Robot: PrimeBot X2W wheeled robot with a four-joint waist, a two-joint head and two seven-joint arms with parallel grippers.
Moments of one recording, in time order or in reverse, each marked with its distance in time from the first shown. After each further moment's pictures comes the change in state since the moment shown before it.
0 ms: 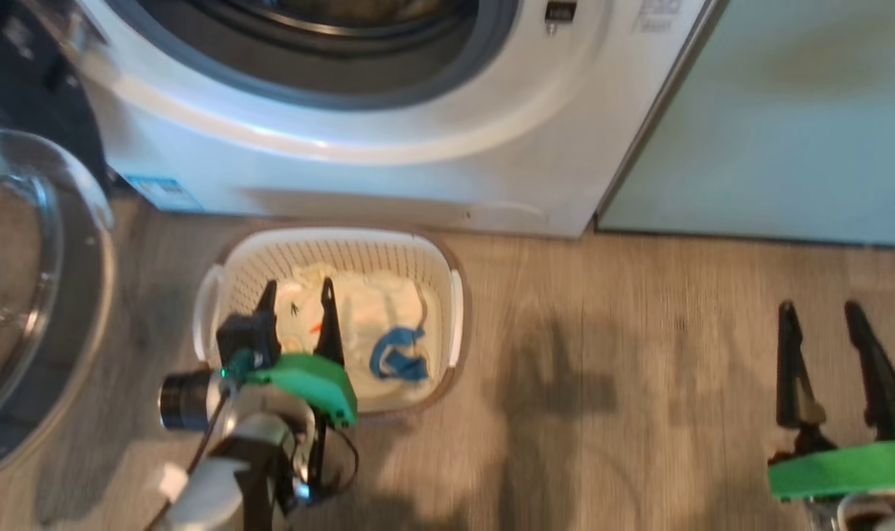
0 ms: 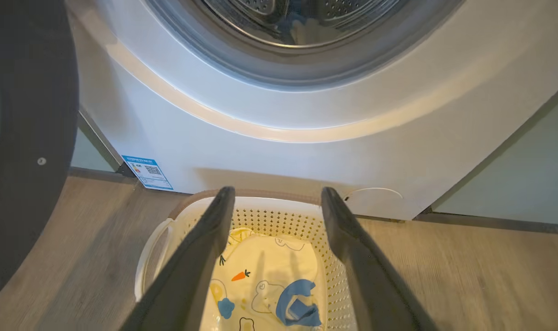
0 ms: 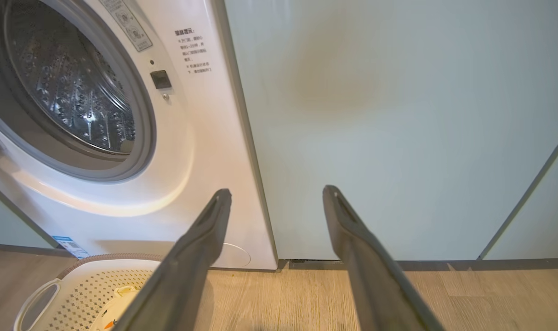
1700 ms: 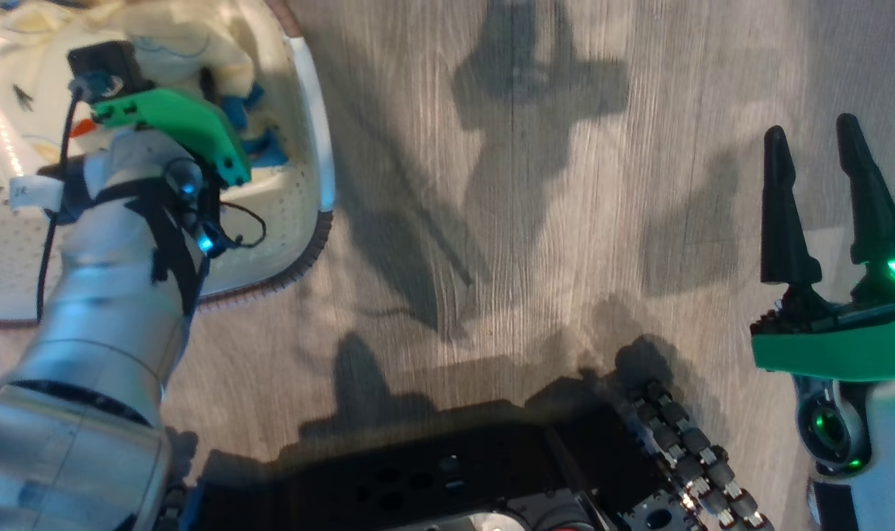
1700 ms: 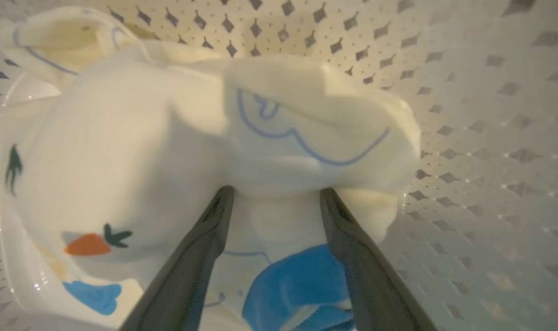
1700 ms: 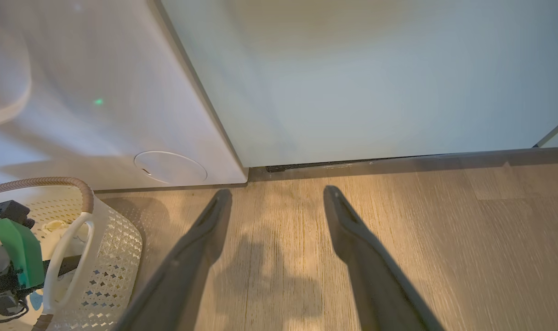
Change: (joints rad) left arm -0.756 -0.046 0.101 0.856 -0.111 -0.279 0.123; right arm -0.336 -0.002 0.109 -0.009 0.099 0.000 -0.059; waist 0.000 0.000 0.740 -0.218
